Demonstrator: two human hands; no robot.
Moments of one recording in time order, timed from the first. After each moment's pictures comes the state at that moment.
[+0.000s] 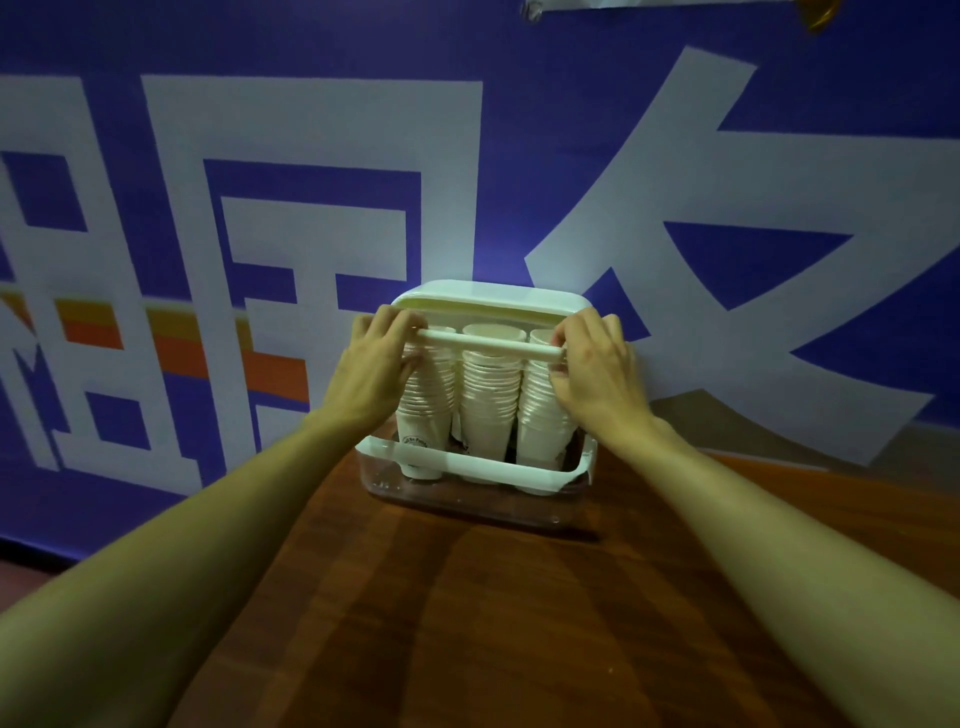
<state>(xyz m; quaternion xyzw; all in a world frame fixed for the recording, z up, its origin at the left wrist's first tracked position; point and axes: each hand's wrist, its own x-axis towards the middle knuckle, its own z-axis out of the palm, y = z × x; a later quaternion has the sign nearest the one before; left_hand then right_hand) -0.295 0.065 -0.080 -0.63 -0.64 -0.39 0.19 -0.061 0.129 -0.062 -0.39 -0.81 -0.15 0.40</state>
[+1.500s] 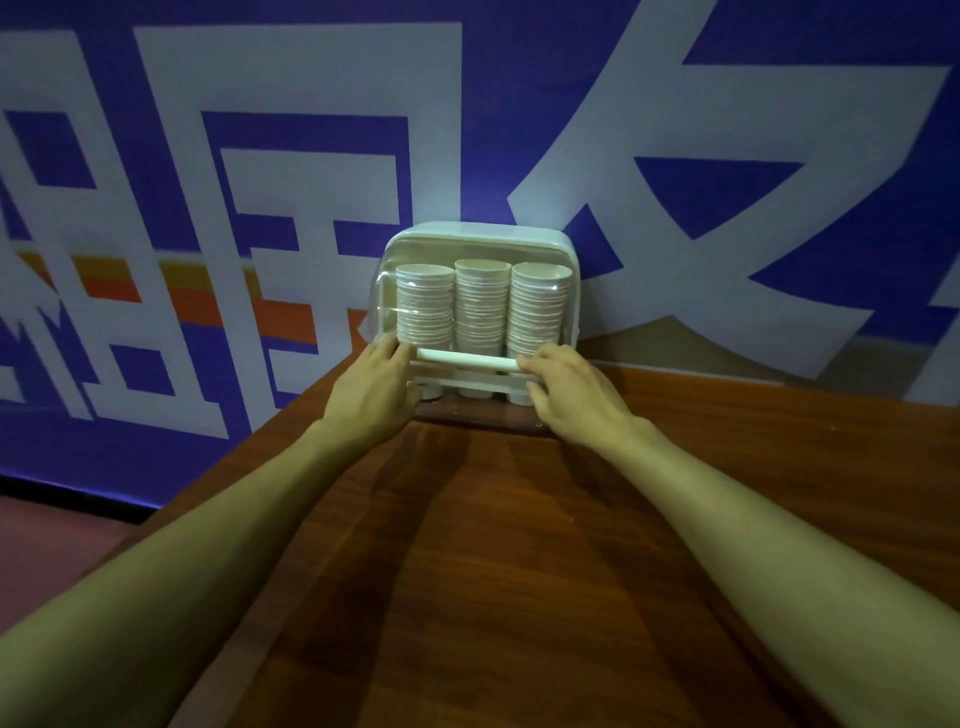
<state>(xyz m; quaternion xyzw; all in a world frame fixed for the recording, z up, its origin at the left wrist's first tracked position) -0.254 -0.018 -0.137 -0.65 -0.69 -0.26 0.17 -0.024 0.046 -0.116 -0.38 -0.89 0.00 0.25</state>
